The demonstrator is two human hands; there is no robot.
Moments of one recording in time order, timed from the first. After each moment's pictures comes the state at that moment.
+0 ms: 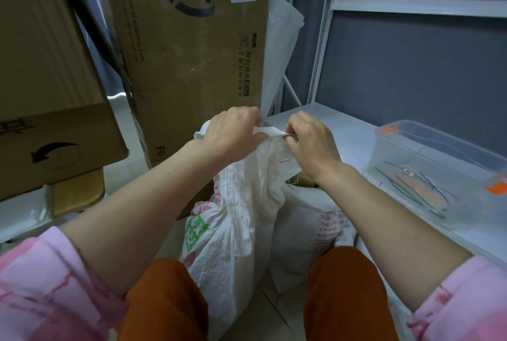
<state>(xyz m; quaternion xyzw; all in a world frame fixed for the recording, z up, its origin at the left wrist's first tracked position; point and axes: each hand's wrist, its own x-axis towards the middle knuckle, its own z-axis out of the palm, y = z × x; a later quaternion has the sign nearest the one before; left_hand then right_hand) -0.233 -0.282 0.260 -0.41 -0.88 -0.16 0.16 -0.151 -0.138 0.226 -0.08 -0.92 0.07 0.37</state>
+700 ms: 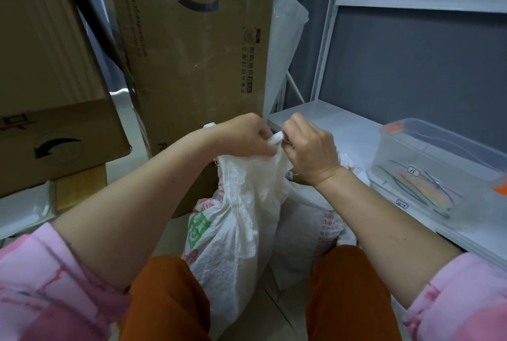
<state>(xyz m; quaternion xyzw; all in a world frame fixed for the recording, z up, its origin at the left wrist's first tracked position) -0.228 -0.286 0.275 -0.45 -0.86 -0.21 -0.13 -0.157 -0.142 0.211 0.04 -0.86 -0.08 0.50</state>
